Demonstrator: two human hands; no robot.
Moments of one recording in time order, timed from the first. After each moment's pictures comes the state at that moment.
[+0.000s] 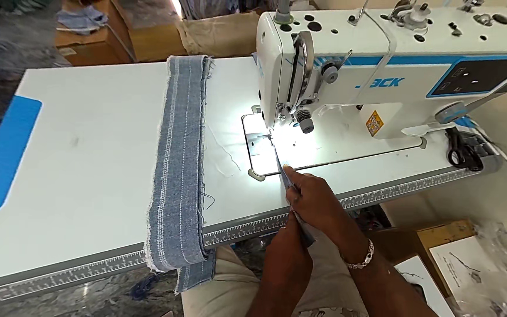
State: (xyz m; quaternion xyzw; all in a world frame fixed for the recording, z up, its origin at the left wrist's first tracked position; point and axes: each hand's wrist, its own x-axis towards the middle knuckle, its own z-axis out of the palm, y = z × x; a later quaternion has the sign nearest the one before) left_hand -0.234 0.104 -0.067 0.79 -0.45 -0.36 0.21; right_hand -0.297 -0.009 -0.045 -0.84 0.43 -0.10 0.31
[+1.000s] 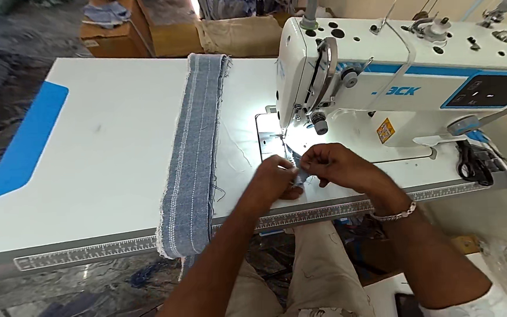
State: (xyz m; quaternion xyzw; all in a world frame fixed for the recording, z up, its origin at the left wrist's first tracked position) left_hand -0.139 0.014 -0.040 0.66 -0.25 -0.55 0.45; right_hand -0.290 -0.101 -0.013 -0.79 0.31 -0.02 0.52
